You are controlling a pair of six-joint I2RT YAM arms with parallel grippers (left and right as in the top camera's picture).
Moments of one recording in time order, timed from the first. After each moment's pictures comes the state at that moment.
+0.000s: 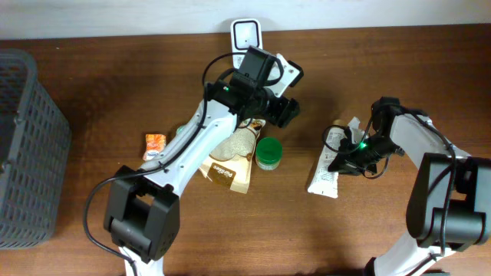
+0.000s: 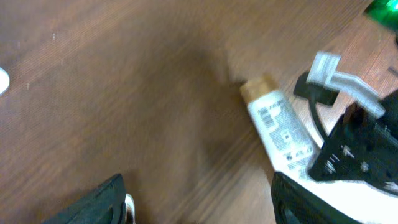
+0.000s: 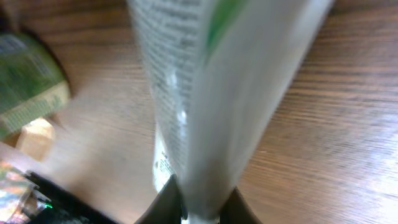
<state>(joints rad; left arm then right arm) -0.57 1.98 1.70 -0.58 0.32 0.09 -0.15 1.87 1.14 -1.00 -0.50 -0.01</state>
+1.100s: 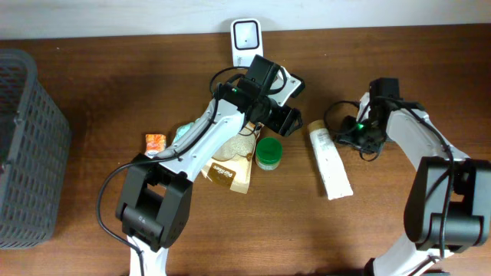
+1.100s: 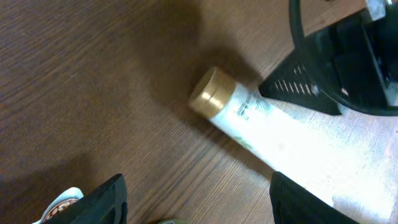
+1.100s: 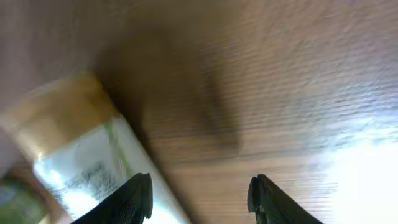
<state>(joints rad) -0.58 2.07 1.70 -0.63 0.42 0.04 -0.11 1.86 1.20 -0.74 -0.26 0.24</state>
